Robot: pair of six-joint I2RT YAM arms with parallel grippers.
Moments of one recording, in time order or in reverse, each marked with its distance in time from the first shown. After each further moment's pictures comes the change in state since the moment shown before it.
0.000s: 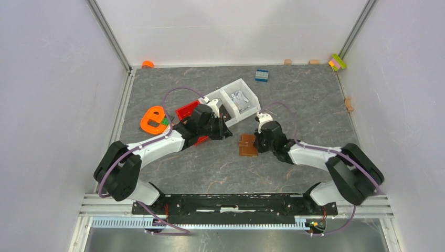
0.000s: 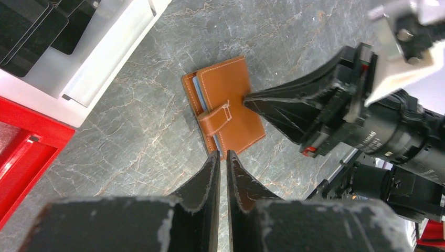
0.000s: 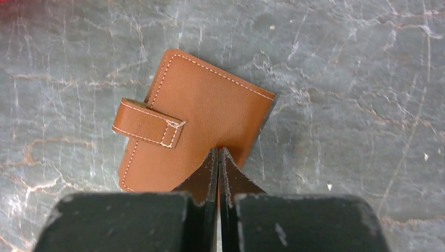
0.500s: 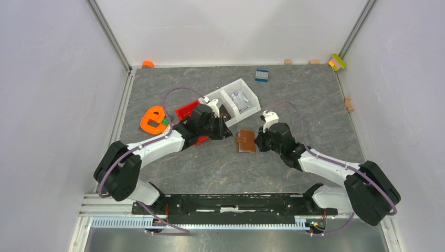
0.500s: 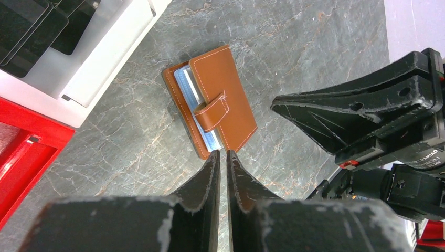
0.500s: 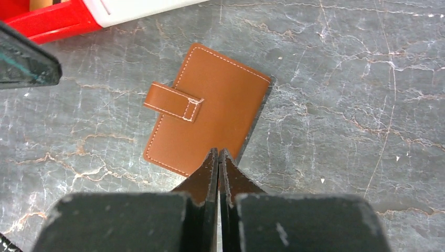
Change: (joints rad) left arm 0.000 0.000 0.000 0.001 0.001 0.000; right arm 0.000 -0.140 -0.035 0.003 -0.021 -0.005
